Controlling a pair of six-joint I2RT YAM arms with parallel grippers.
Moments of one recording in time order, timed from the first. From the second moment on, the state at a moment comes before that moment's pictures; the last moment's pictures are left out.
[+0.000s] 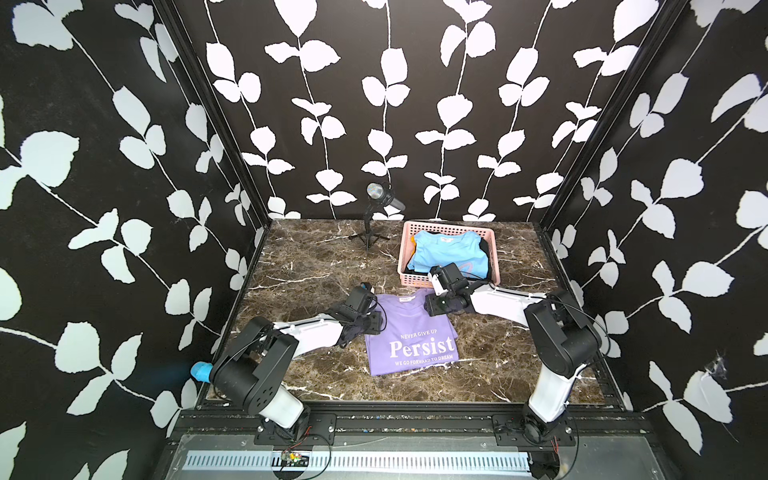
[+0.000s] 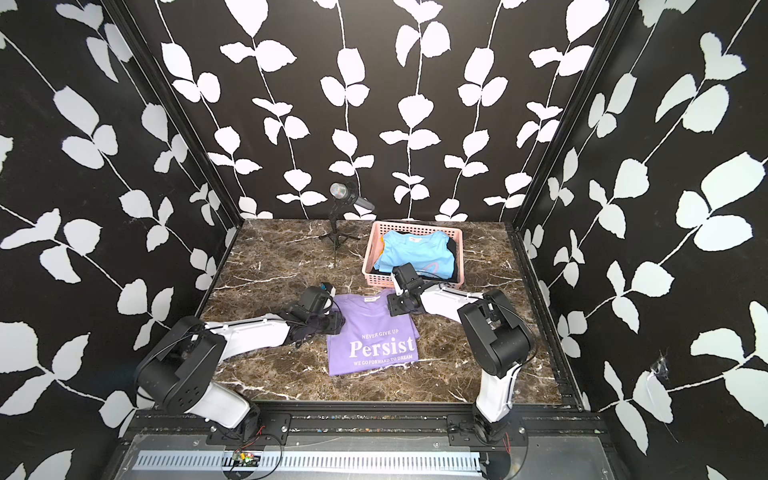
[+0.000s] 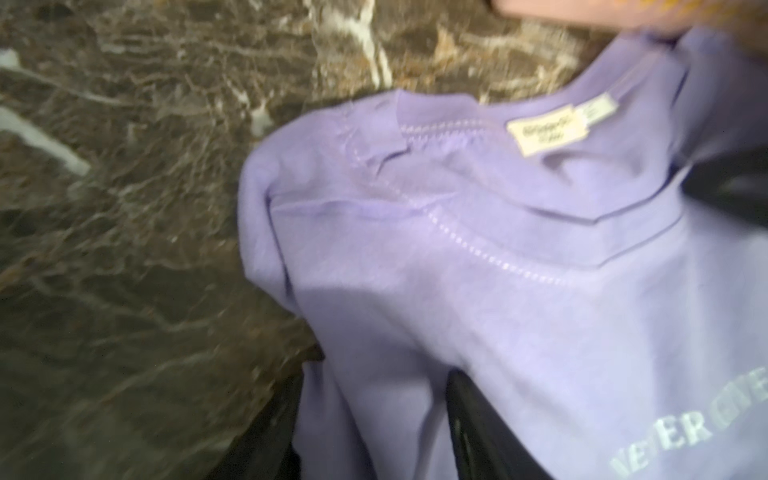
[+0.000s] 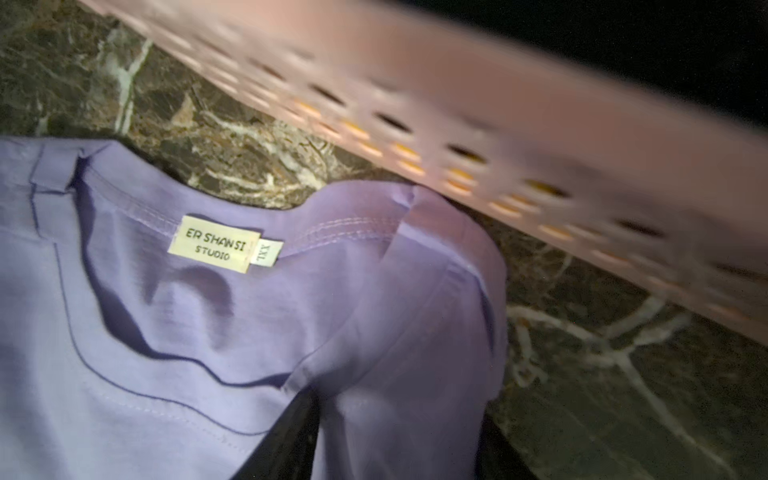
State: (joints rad) left arm -0.60 1.55 0.65 -0.02 0.04 -0.43; right arm 0.57 1.82 1.03 -0.25 -0.13 0.28
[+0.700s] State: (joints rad) left arm -0.61 1.41 0.63 0.00 0.14 -0.48; right arm 0.58 1.47 0.79 -0.04 -0.09 0.42
